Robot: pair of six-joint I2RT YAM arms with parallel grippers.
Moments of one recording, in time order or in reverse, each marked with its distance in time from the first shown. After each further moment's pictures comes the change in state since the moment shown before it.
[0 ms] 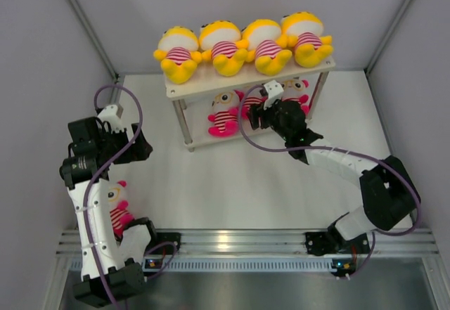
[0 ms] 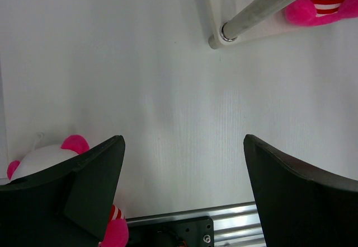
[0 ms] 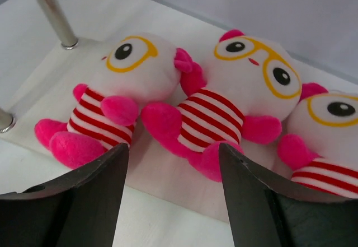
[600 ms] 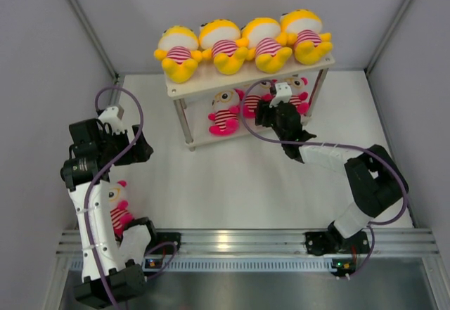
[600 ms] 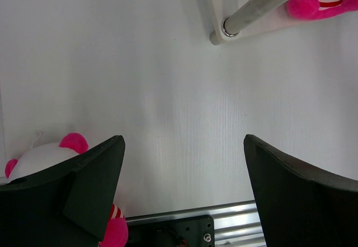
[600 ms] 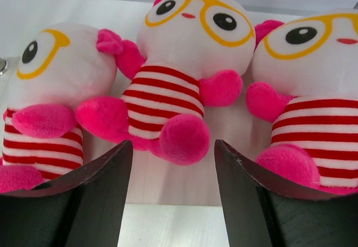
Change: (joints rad) left arm 0.000 -0.015 -0.019 0.000 0.000 0.005; right arm -0.024 0.117 -0.025 0.101 0.234 0.204
